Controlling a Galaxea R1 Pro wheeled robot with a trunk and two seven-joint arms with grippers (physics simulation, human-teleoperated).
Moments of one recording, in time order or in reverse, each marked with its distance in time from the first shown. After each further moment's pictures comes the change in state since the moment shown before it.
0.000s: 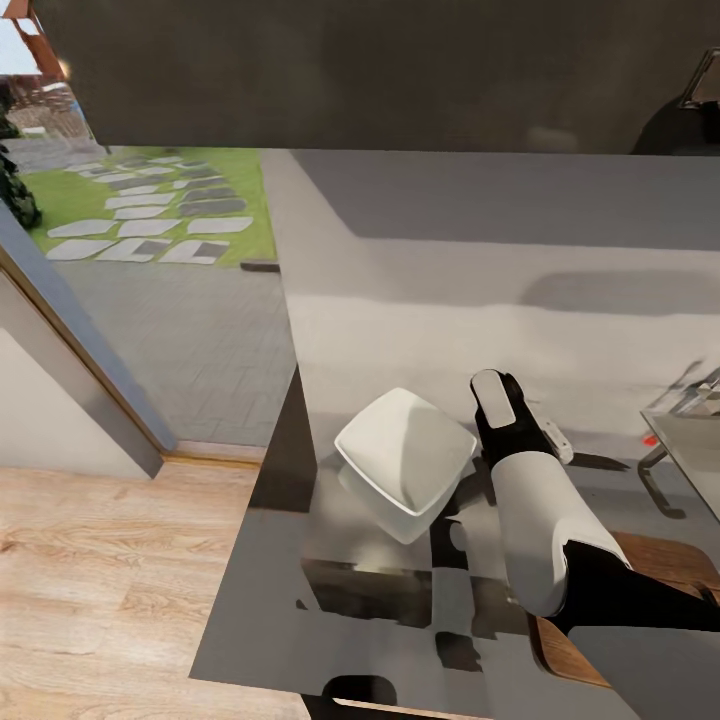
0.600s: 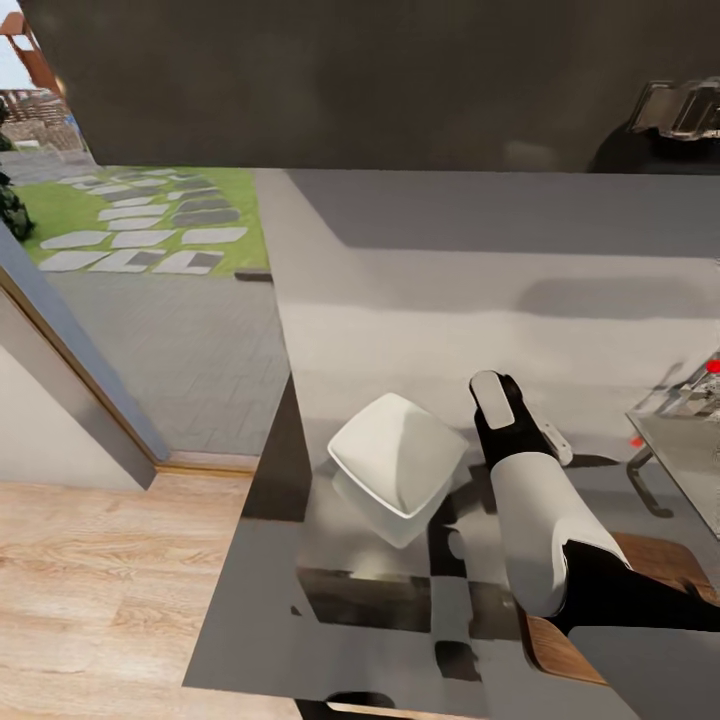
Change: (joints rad) left arm 0.000 0.000 0.000 0.000 0.000 0.000 0.000; right arm 0.001 0.000 0.001 0.008 -0.002 0.008 -0.004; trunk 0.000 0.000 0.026
